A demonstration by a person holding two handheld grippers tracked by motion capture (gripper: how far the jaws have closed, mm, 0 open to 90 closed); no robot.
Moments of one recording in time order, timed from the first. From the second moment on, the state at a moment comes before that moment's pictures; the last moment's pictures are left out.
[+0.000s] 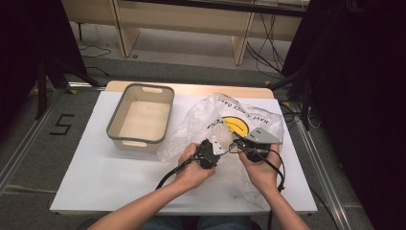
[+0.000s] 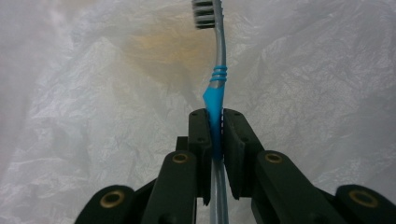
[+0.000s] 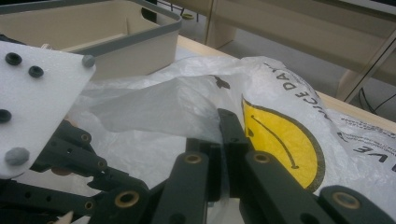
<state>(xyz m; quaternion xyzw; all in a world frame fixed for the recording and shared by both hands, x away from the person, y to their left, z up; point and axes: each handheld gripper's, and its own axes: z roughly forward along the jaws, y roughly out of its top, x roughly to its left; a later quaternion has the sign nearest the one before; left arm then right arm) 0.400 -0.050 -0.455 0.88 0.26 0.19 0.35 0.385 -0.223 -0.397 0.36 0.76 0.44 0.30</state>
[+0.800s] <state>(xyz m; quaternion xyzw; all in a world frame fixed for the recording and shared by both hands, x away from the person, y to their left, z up) 0.357 -0.004 -0.415 0.86 0.24 0.16 0.43 0.384 -0.229 -0.402 0.37 0.77 0.43 0.29</state>
